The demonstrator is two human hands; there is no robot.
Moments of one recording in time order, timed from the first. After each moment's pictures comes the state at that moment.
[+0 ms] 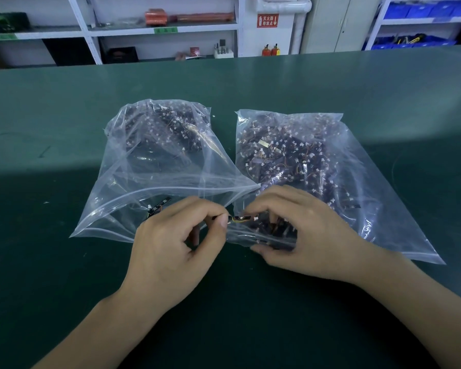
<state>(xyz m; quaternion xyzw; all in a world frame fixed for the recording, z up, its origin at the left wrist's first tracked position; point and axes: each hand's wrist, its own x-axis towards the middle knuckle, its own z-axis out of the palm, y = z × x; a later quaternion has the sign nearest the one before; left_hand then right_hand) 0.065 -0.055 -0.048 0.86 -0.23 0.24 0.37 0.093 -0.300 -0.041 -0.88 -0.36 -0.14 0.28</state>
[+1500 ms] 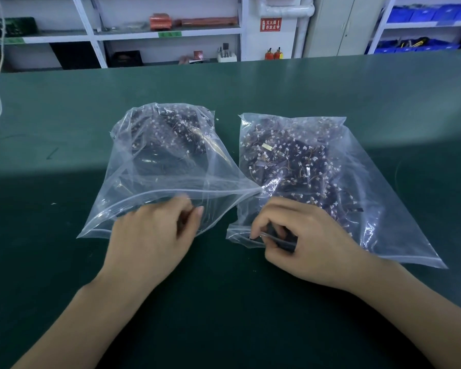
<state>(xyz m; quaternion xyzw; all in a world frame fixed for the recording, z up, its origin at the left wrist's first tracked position) 0.085 -0.025 -0.052 0.95 -0.11 0.25 0.12 0.091 -0.296 -0.051 -0.88 -0.35 -0.12 0.30</state>
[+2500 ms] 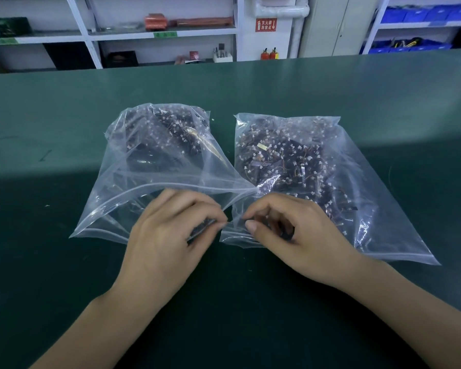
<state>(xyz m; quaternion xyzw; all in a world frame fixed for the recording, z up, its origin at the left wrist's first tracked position) 0.082 -0.043 -0.057 0.88 -0.27 0.32 0.24 0.090 -0.291 -0.051 -0.86 -0.29 -0.11 0.41</state>
